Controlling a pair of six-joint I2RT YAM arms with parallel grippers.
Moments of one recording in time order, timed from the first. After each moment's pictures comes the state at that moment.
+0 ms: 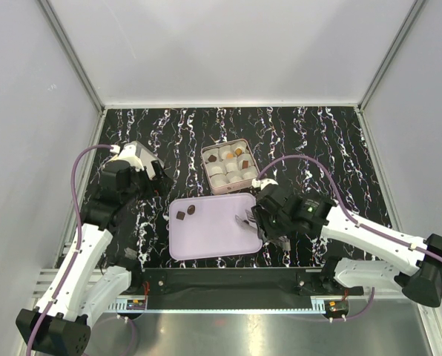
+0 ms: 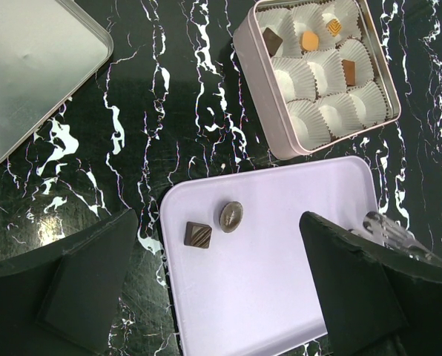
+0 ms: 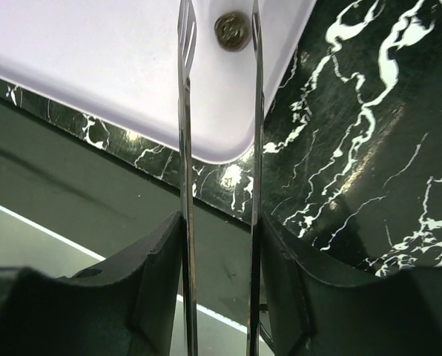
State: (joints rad) left arm -0.22 0.80 0.78 -0.54 0.10 -0.39; right arm 0.98 1.11 0.95 -0.91 0.09 0.54
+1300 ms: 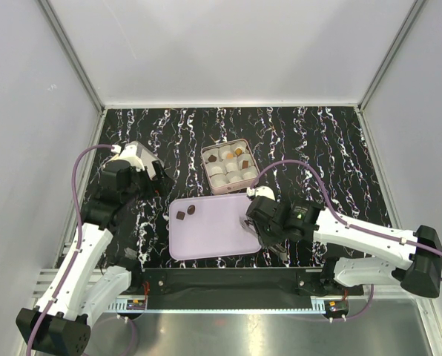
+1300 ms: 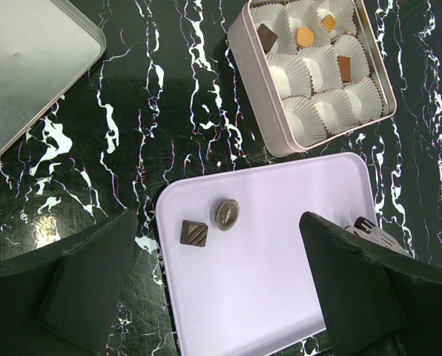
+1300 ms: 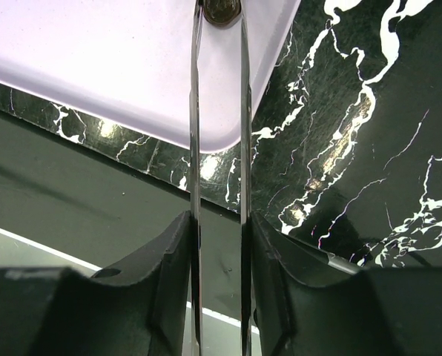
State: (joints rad) left arm -0.22 0.80 0.78 -0.54 0.12 -0.39; right arm 1.12 1.17 0.95 -0.94 0.20 0.65
